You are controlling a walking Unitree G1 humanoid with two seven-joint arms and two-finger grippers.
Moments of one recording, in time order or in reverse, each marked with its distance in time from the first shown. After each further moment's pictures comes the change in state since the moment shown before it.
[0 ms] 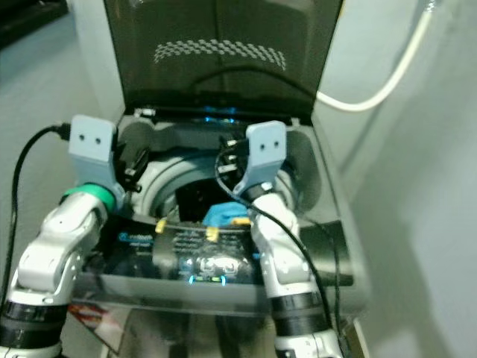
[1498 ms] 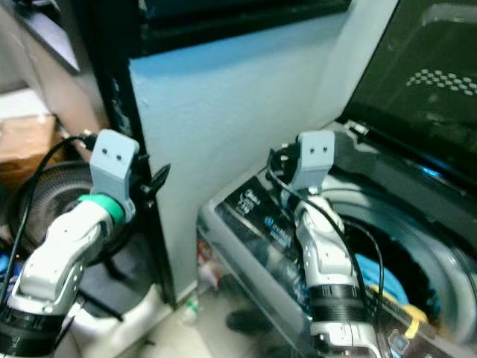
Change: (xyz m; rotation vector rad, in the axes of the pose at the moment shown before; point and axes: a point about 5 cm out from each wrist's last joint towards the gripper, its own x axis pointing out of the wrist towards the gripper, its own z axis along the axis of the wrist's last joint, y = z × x) left arm -0.007 -0.020 -0.014 0.031 0.019 -0.207; right arm -0.015 -0.067 -0.018 0.004 0.117 -0.150
